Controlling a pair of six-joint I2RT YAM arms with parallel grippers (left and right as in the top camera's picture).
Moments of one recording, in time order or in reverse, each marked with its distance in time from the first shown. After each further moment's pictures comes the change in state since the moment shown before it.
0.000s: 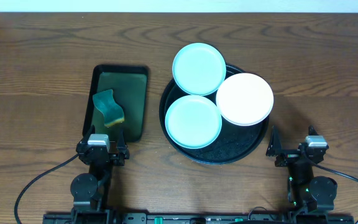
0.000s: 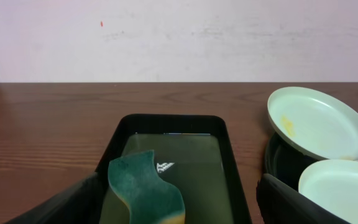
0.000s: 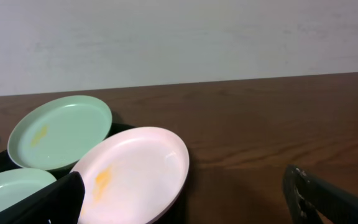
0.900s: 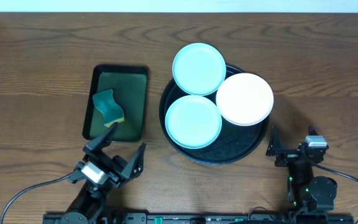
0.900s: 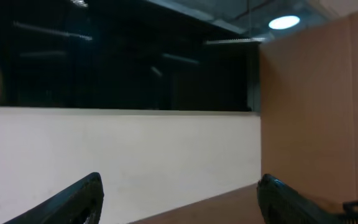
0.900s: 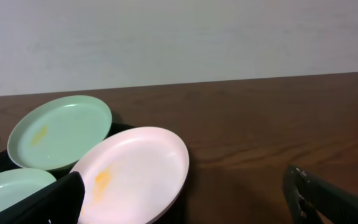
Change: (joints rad) left arm 0.000 0.000 -0.002 0.693 0.505 -0.340; right arm 0.000 0.000 0.000 0.000 0.000 0.000
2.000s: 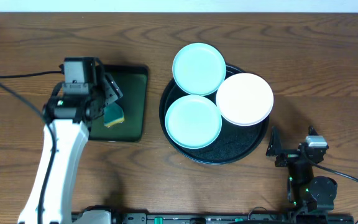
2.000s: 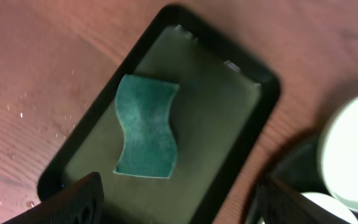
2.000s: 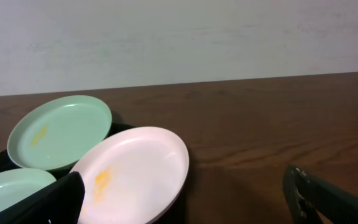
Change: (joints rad) left arm 0.006 1.346 1.125 -1.372 -0.629 -0.200; right arm 0.000 0.000 0.000 0.000 0.000 0.000
